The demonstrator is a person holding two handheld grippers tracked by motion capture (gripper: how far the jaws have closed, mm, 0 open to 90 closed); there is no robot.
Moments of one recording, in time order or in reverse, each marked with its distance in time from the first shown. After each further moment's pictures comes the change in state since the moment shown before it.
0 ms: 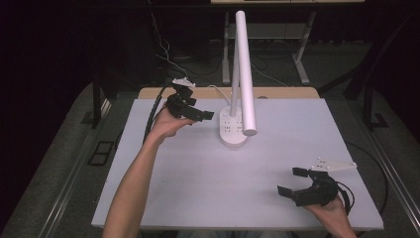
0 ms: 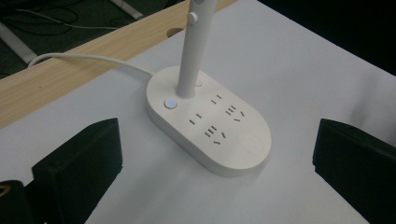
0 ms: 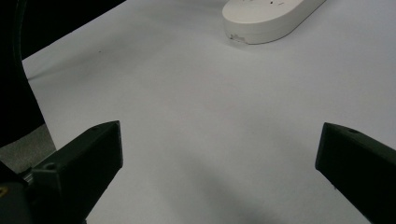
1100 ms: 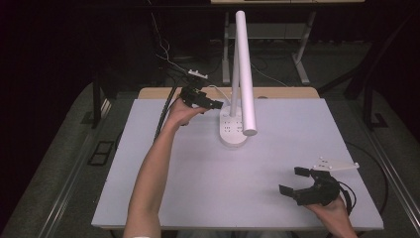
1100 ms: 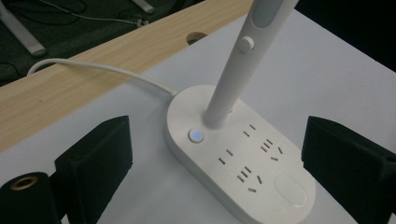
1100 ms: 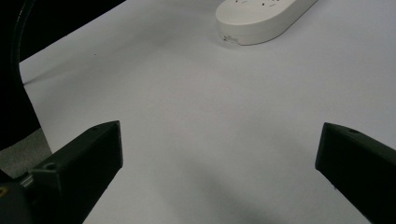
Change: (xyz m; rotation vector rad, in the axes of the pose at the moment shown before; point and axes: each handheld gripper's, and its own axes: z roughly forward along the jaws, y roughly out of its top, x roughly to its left) left arm 0.026 0.025 0.056 0.017 0.030 -0.064; right arm -0.003 -0.001 -0.003 -0.008 -0.012 0.012
